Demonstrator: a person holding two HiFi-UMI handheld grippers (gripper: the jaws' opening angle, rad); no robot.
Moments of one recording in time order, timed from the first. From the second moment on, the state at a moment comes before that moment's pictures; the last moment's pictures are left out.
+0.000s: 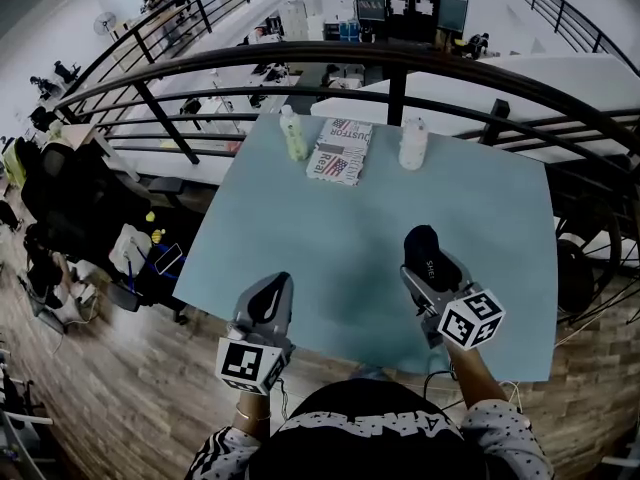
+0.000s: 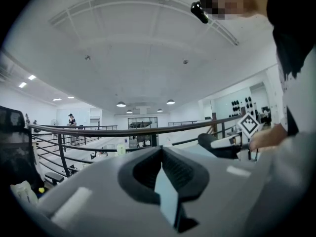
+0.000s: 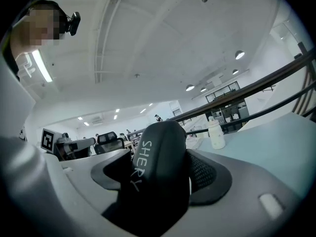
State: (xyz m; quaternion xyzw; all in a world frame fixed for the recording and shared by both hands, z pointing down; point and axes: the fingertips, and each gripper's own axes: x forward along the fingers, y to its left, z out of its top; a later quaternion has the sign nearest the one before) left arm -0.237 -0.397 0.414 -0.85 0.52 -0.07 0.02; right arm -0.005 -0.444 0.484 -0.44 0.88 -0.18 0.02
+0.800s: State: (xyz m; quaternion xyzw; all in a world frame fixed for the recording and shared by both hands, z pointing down) left arm -0.218 -0.433 0.429 -0.85 0.52 -0.08 0.00; right arm 0.013 -0.488 0.558 -0.45 0.87 -0.22 -0.05
